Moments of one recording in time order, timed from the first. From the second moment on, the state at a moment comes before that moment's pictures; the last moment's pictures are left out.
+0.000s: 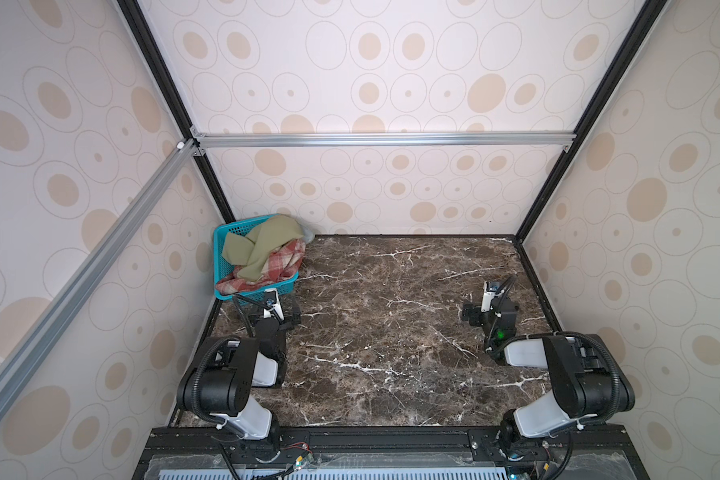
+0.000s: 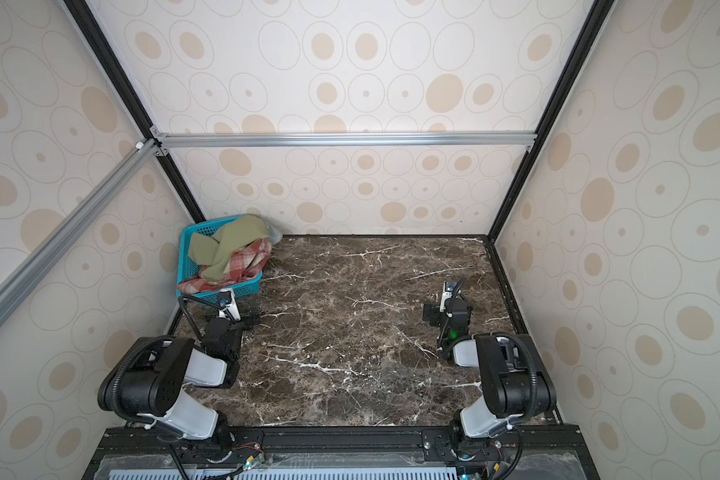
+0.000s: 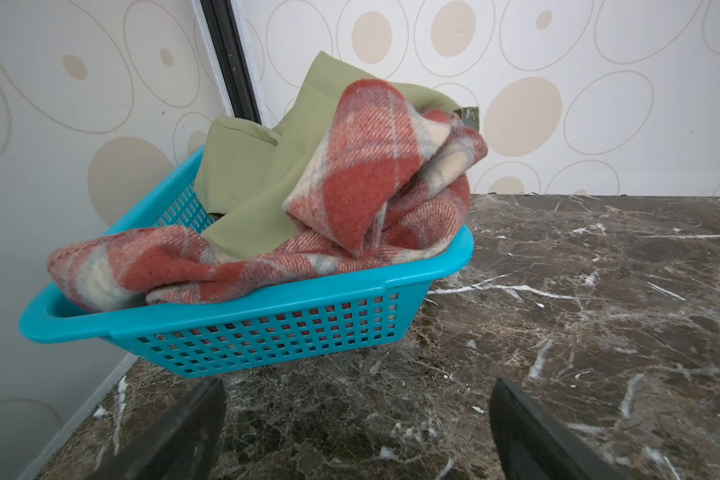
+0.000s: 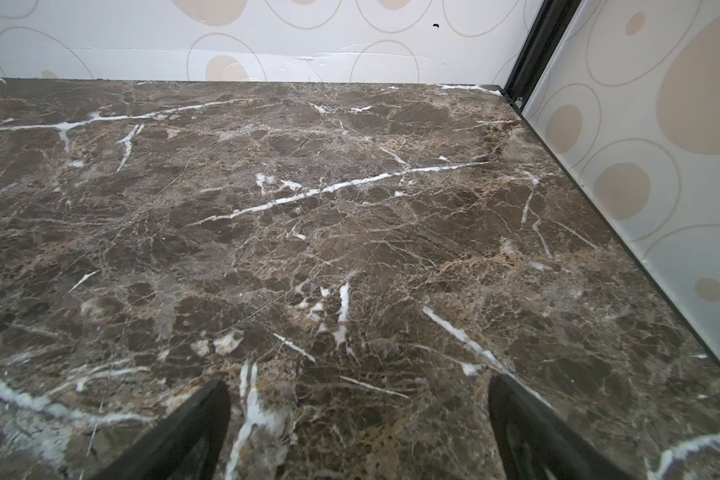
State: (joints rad) left arm -0.04 1.58 0.21 1.24 -0.24 0.04; right arm 0.05 1.55 0.41 0.70 0.16 0.01
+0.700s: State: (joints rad) left arm -0.07 1.36 0.85 0.32 -0.41 -0.13; right arm 0.10 1.33 0.78 0.20 0.09 0.09
